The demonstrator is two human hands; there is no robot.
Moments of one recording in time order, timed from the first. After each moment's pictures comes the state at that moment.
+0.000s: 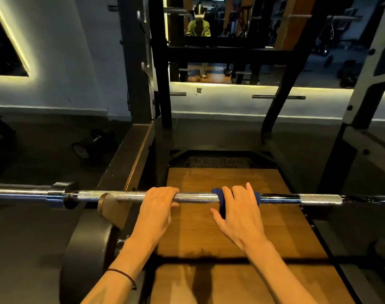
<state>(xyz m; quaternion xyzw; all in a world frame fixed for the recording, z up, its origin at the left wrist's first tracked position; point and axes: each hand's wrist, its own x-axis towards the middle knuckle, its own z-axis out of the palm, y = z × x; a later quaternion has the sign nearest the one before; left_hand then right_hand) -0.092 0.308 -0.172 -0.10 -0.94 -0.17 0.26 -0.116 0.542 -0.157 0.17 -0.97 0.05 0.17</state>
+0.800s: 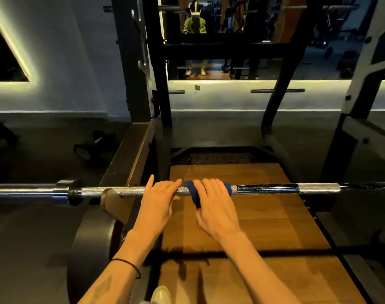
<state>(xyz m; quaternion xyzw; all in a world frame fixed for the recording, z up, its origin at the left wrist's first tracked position) -0.087 0.309 -0.168 -0.08 -0.96 -0.12 0.22 -0.101 0.492 -0.161 0.24 -0.95 0.10 0.15</state>
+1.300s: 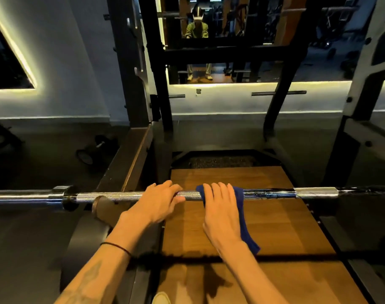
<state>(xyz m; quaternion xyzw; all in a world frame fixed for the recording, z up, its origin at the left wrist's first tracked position) -0.117 0.322 -0.125 -0.10 -0.99 -0.06 -0.01 -0.108 0.507 -0.168 0.16 -0.97 0.10 0.17</state>
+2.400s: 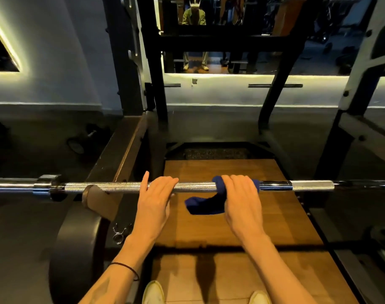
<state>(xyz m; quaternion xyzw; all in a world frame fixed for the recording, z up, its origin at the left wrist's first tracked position) -0.090 0.329 -0.192 -0.11 -0.93 -0.16 0.33 -0.125 0.564 -0.171 0.15 -0.96 0.11 0.21</state>
